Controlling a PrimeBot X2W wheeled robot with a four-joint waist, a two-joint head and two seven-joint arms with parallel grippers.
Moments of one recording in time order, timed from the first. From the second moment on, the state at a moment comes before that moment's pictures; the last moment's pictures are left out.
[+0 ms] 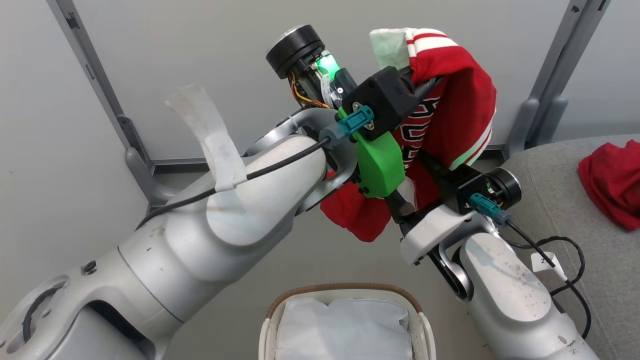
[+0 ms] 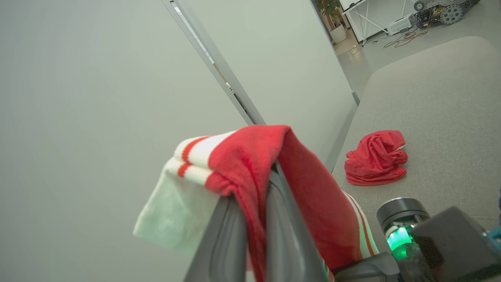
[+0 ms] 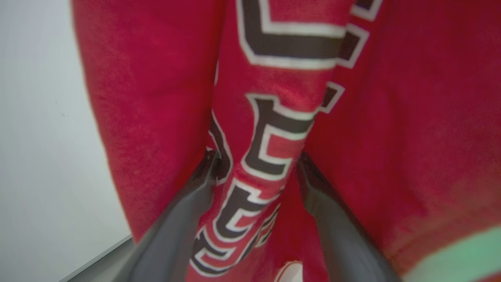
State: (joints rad) left arm -1.12 0.11 -1.07 0.40 -0.50 -0.13 -0.11; right arm -0.51 -0.05 0.37 0.44 0.16 0.13 -0.26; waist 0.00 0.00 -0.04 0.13
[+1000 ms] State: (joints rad) left arm -0.87 0.17 -0.98 0.59 -0.65 -0.07 -0.25; right arm -0.54 -0.05 0.21 0.43 0.10 0.13 -0.26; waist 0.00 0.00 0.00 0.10
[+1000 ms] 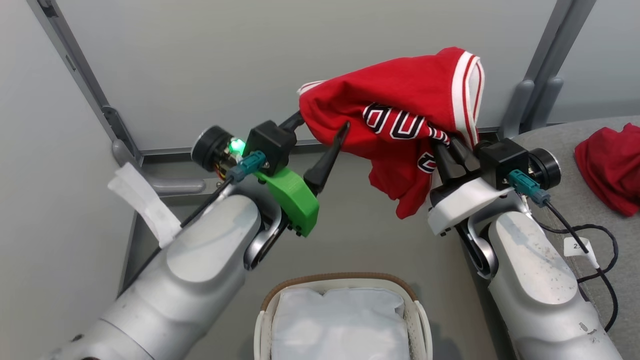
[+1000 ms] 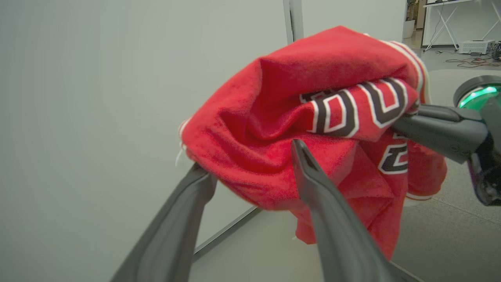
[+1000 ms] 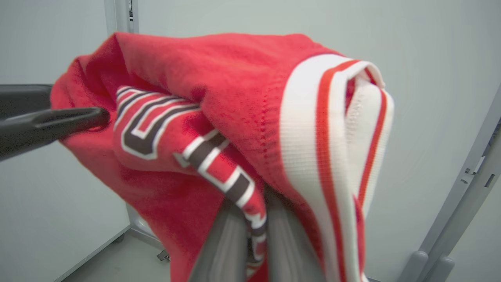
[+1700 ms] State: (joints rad) left arm -0.46 0.08 -0.71 0.52 -0.54 -0.05 -0.26; right arm -0.50 -0.05 0.01 0.42 0.02 0.13 -0.26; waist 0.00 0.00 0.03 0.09
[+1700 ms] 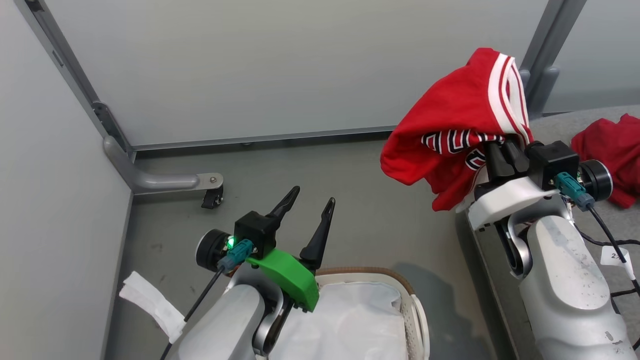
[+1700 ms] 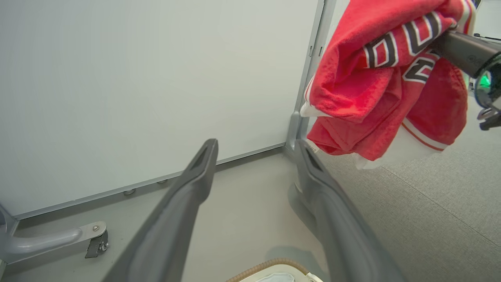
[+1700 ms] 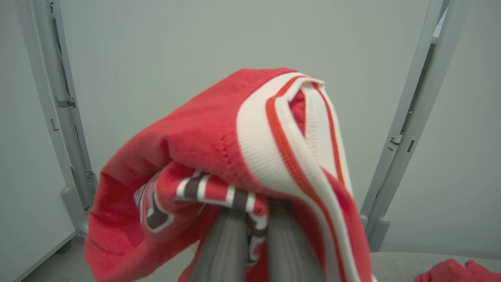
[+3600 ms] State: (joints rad) left arm -0.52 0.10 -0.63 0.40 -0.27 -0.13 -0.26; right arm -1.01 -0.45 -0.32 0.49 -0.20 0.13 -0.25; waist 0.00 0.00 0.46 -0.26
